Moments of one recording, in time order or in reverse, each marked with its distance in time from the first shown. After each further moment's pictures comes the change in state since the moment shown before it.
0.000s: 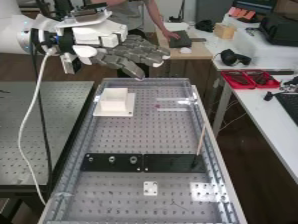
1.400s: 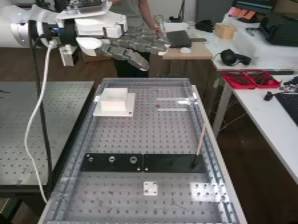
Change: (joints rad) arm -0.039 0.013 0.048 -0.088 -0.194 0.056
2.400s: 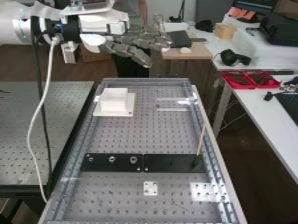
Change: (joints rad) arm -0.009 -0.012 0.031 -0.038 -0.045 -0.010
